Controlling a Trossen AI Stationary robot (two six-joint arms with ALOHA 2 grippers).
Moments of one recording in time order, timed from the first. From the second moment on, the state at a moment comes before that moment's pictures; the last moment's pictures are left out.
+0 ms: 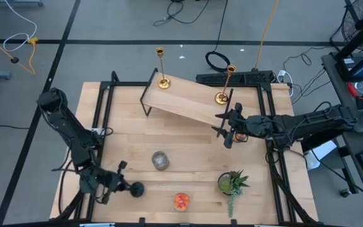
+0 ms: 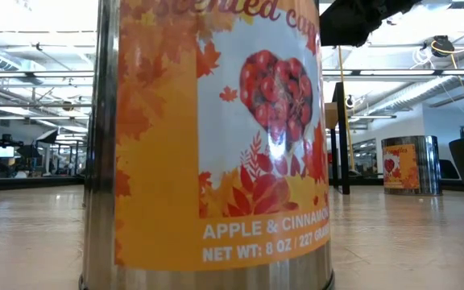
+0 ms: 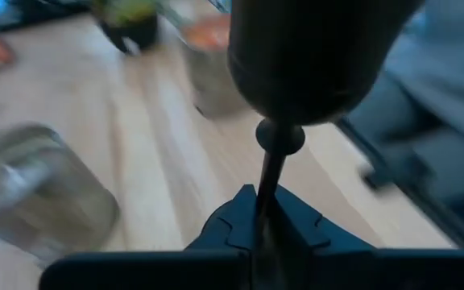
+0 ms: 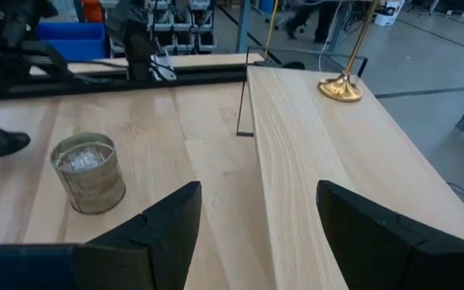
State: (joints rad) left arm -1.06 1.16 0.40 0.21 -0.59 -0.30; right arm 0.15 0.96 0.74 -0.13 0.47 0.11
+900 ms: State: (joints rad) left arm -0.24 1.18 0.95 -0.02 -0.46 -0.08; right arm 0.15 0.96 0.64 0.10 0.47 0.11
